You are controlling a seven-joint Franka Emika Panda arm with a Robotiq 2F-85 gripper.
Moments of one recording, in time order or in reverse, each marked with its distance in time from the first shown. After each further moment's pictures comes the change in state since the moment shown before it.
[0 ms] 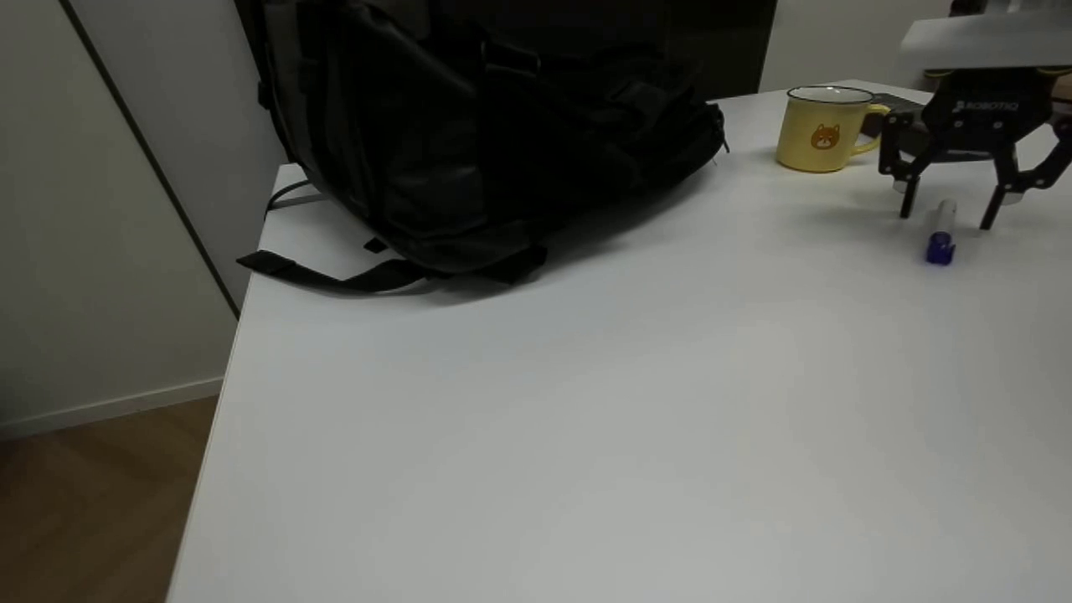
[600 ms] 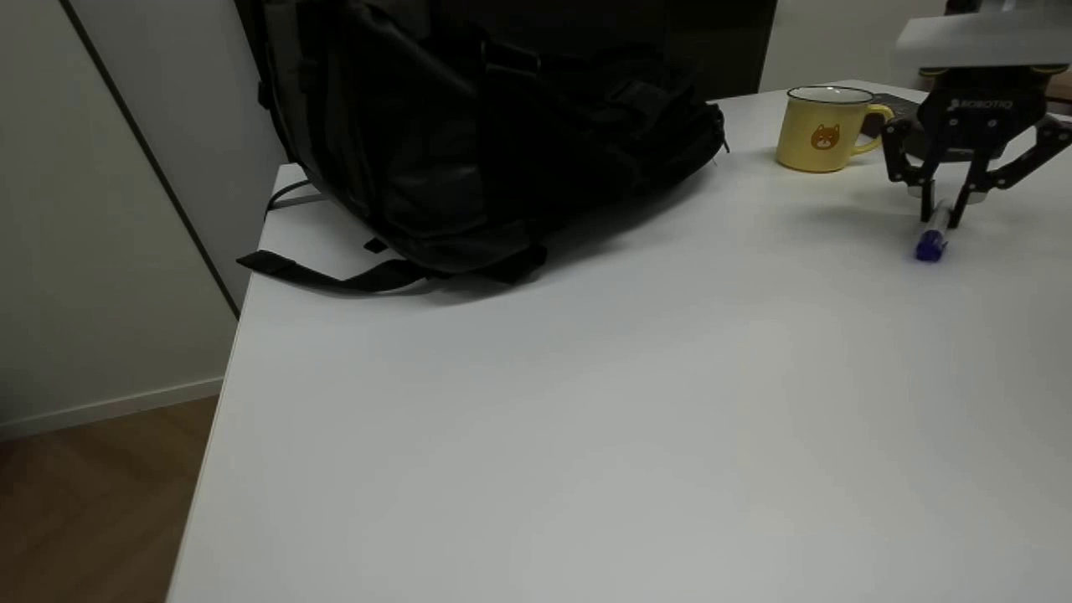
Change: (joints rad) arm 0.003 0.003 -0.002 0.010 0.000 -0.002 -0.001
